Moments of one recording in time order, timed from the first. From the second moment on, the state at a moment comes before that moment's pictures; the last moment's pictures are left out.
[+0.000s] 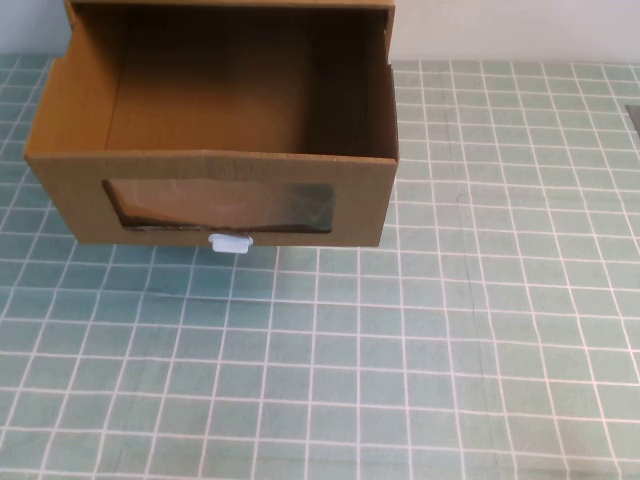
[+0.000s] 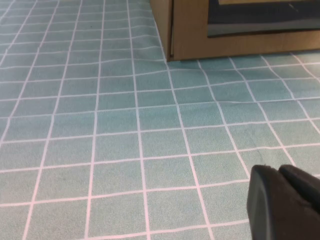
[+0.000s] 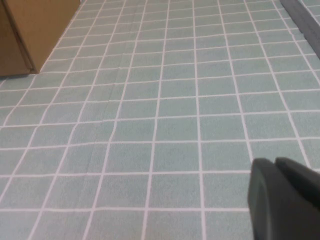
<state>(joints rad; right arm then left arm) 0.03 -0.01 0.03 0.15 0.35 -0.07 -0.22 -0.01 0.02 0.09 0.37 -0.08</state>
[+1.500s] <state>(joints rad) 0.03 -0.01 0.03 0.16 -0.49 -0.07 -0.22 -0.01 0.03 0.10 -0.23 -0.08</state>
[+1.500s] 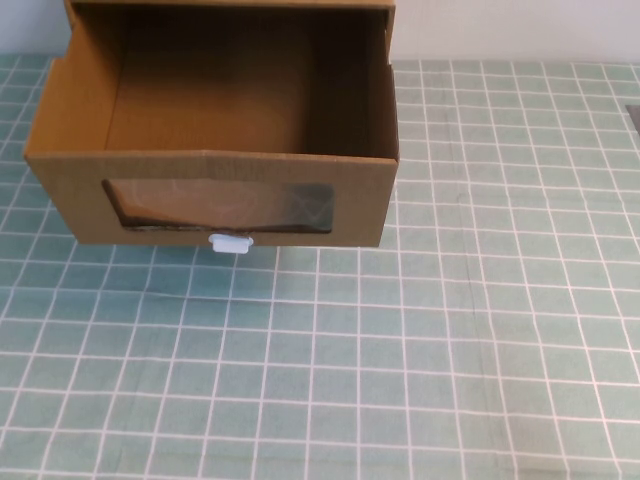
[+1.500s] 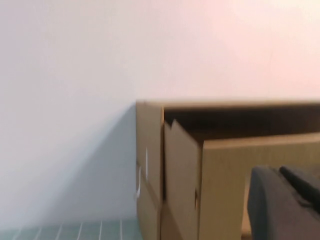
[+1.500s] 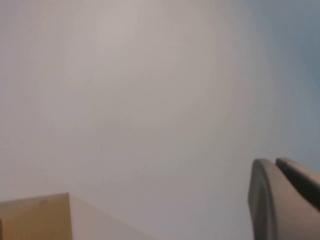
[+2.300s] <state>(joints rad) 0.03 0.14 -0.66 0.17 -0.12 0.08 -0.22 0.11 -0.43 0.07 -0.35 -0.12</state>
